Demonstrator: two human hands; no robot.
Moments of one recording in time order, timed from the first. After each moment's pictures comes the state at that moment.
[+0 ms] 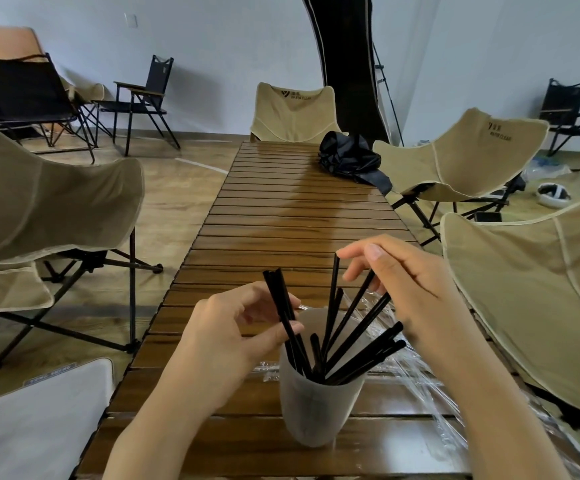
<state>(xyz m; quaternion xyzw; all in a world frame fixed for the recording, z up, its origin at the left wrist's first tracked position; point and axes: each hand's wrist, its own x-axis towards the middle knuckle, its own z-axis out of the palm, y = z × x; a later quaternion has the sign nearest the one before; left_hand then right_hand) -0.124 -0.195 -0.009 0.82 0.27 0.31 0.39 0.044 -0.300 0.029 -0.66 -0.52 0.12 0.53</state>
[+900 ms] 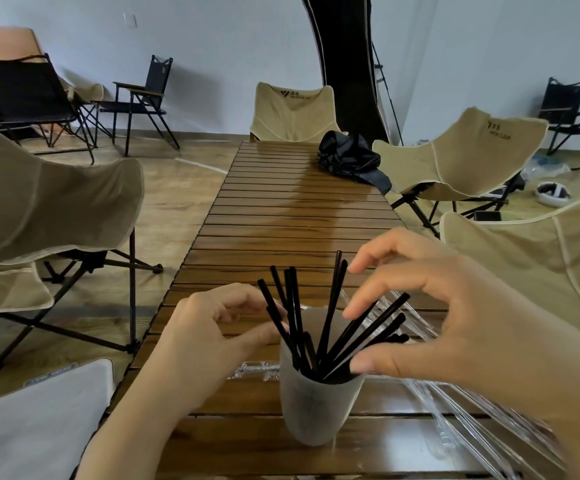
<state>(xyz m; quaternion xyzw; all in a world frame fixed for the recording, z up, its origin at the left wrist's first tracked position) -0.138 -0.187 -0.005 0.84 0.25 0.29 0.39 0.033 -0.337 0.081 -0.70 -0.66 0.12 0.26</state>
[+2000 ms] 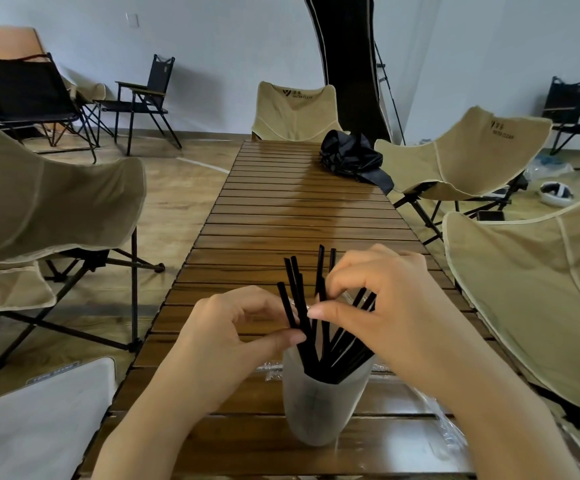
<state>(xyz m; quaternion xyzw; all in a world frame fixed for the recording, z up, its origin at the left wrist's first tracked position) -0.132 -0.193 -0.005 0.83 0.23 0.27 0.42 0.018 -0.302 0.052 -0.72 -0.63 0.02 0.28</state>
